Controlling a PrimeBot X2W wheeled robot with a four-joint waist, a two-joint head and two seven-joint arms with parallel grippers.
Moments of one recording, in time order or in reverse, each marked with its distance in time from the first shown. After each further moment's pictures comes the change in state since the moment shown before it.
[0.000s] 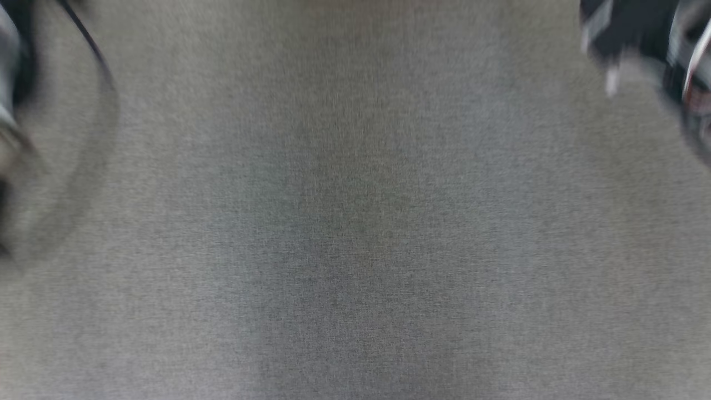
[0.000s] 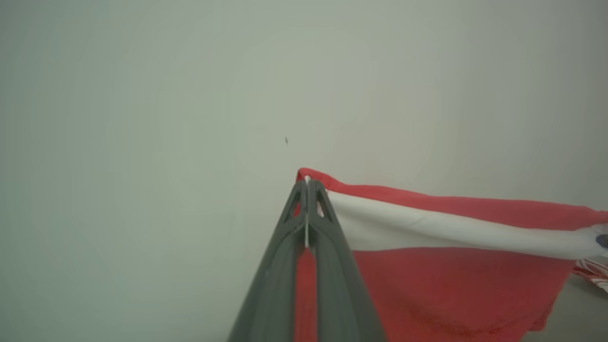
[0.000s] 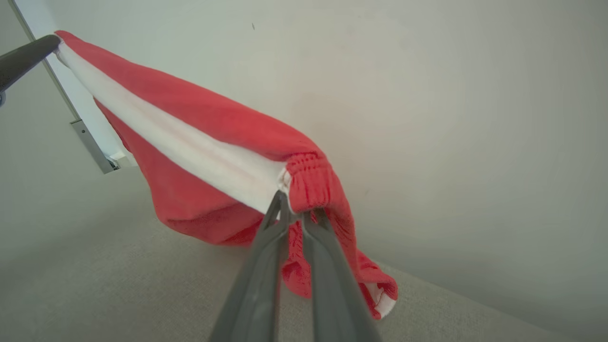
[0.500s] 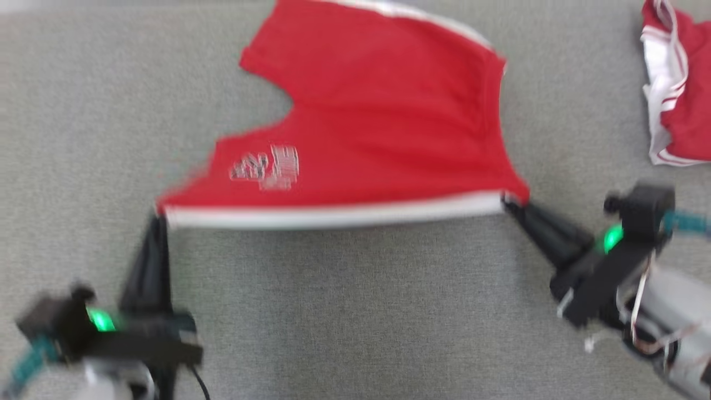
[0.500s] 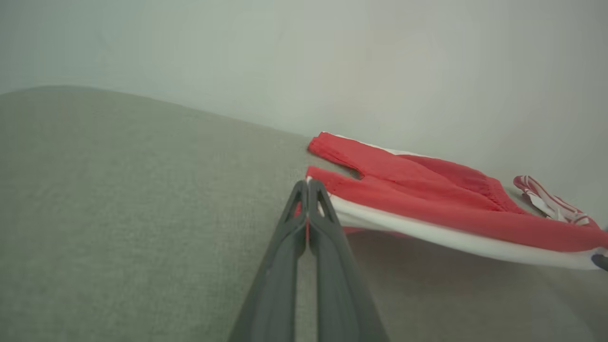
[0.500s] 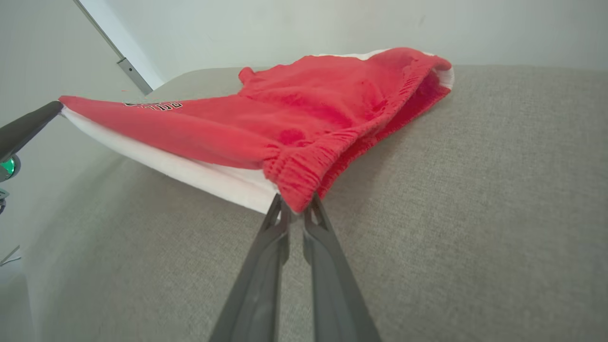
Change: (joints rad) left arm 1.053 -0.164 0.296 -0.421 0.073 0.114 0.000; right arm 0.675 -0.163 0.041 -0.213 0.075 0.000 -0.146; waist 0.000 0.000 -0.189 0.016
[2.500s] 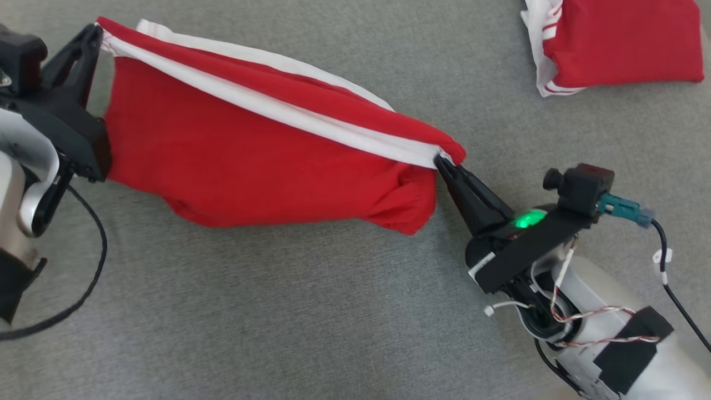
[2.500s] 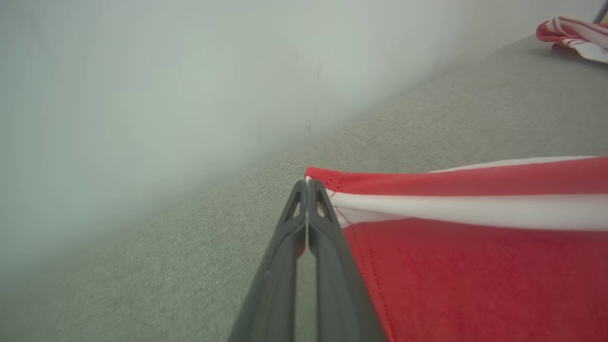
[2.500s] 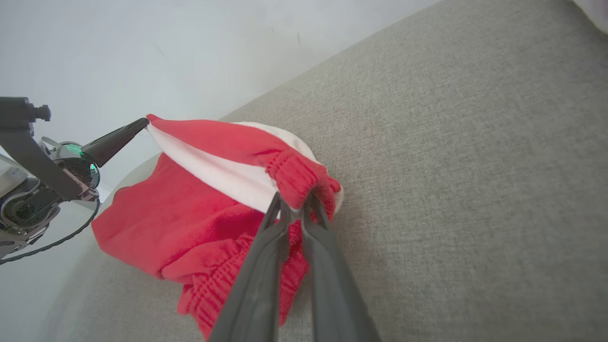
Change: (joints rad) left arm -0.730 0.213 -0.296 0.532 0.153 -0.183 0.257; right arm 0.126 0.416 -0.342 0.078 -0.046 0.000 0.058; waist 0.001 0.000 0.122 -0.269
